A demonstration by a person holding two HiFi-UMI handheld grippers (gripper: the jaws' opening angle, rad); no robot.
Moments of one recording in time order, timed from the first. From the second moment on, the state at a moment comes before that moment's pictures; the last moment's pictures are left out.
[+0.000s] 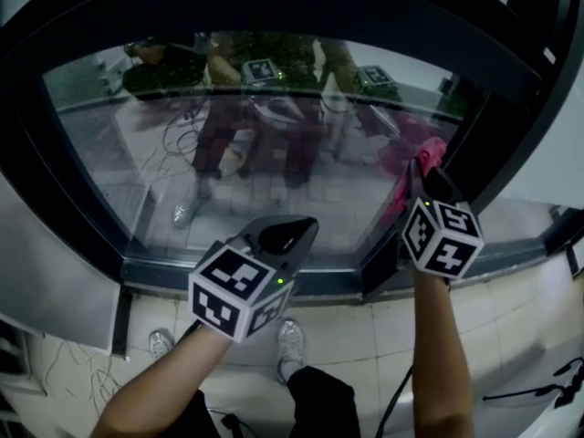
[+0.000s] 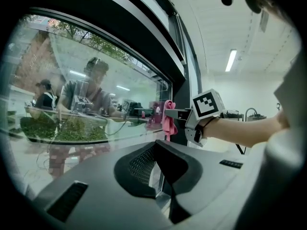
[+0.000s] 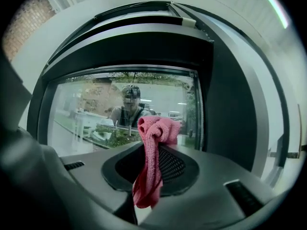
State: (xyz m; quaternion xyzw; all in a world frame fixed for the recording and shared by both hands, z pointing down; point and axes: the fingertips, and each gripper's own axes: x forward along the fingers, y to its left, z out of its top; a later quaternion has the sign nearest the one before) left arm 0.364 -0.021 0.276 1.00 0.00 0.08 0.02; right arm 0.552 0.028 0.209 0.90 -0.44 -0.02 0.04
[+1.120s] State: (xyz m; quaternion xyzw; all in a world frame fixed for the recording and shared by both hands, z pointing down) left arm 0.242 -0.117 0.261 0.99 -0.12 0.08 0.03; right arm 0.424 -0.079 0.205 0.85 -0.53 -0.03 0.02
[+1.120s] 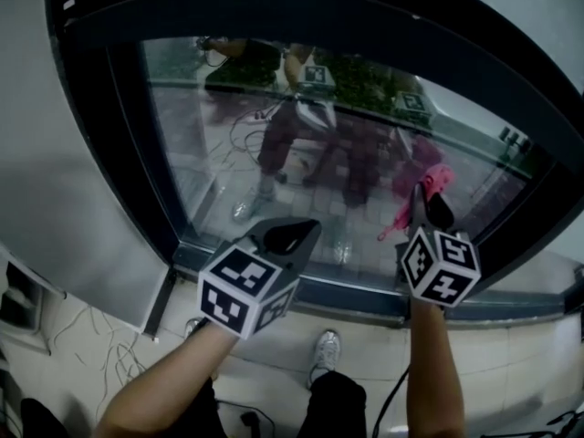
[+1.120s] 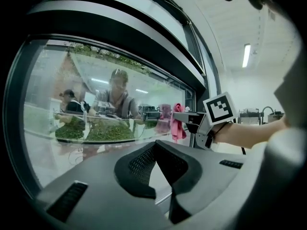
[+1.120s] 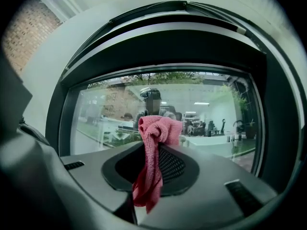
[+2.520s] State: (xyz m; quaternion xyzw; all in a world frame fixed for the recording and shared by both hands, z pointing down) left arm 0.036 -0.229 0.267 0.96 -0.28 0.07 0.05; right arm 0.201 -0.260 0.200 0.74 -0.67 -0.03 0.03
